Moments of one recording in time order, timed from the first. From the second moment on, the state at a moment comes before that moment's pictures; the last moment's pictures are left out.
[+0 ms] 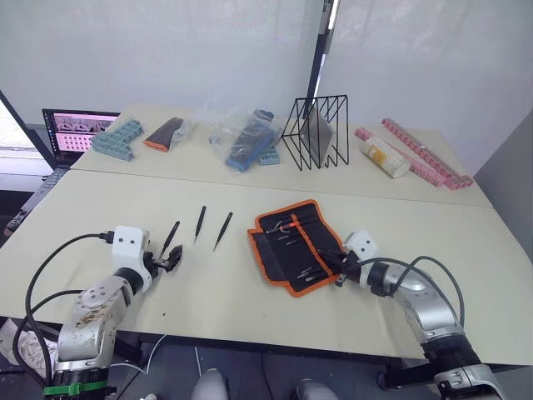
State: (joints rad) left arm -0.08 0.48 0.25 -0.16 -0.29 0.58 -0.34; right arm -0.28 -0.49 0.10 0.22 0.17 0.09 0.78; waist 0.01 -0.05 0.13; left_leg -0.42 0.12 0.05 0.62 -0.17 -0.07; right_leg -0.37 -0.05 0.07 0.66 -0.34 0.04
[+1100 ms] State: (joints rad) left arm -0.60 0.57 -0.13 -0.21 -0.39 0.79 -0.69; right arm -0.23 -0.48 0.08 0.13 0.17 0.13 0.72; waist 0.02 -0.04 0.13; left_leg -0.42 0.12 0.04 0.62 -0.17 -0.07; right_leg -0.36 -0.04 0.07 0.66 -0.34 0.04
